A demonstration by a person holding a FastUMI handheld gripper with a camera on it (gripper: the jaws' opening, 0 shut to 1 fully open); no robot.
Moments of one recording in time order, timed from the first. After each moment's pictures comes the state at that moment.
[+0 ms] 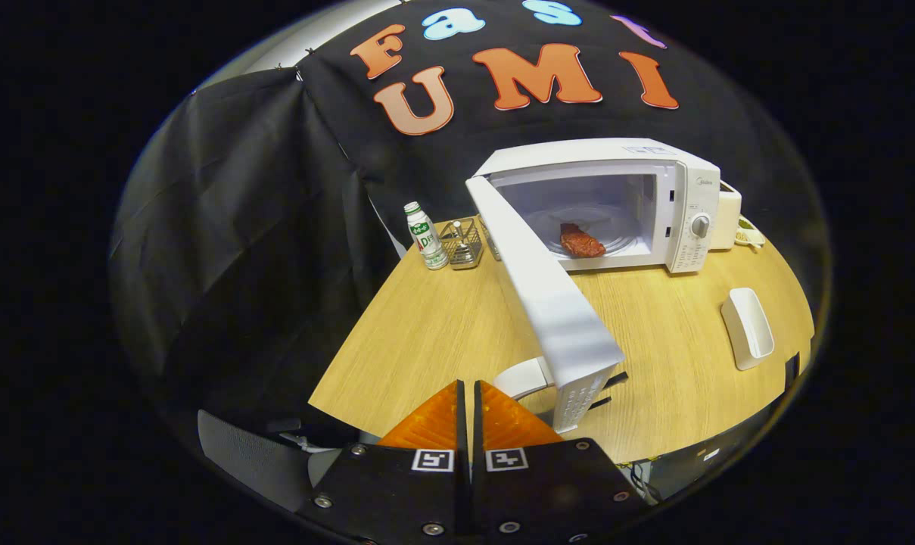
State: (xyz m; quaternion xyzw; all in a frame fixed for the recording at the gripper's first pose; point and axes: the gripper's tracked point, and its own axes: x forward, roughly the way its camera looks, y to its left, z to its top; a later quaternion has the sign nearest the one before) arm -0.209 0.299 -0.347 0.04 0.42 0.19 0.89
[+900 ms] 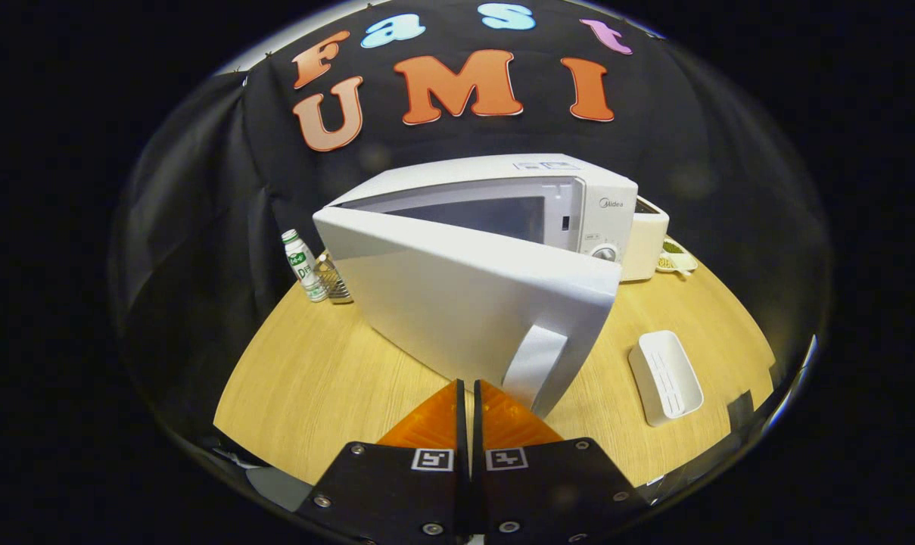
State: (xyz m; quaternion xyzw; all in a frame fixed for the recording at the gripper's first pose) arm -0.091 0.162 -0.379 -0.01 0.38 0.05 0.92
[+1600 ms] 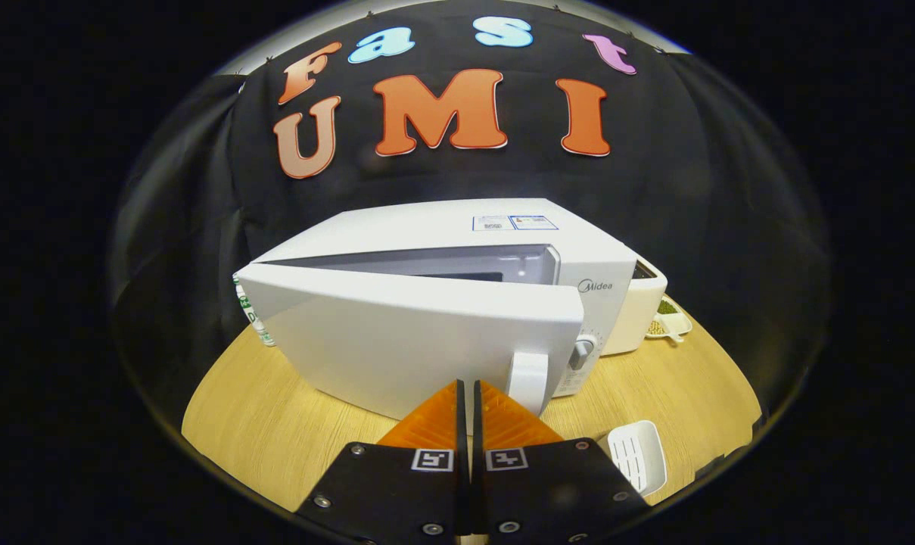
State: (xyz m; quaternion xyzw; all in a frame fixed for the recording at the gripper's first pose) arm 0.037 0.123 -0.374 -0.04 0.30 0.04 0.95
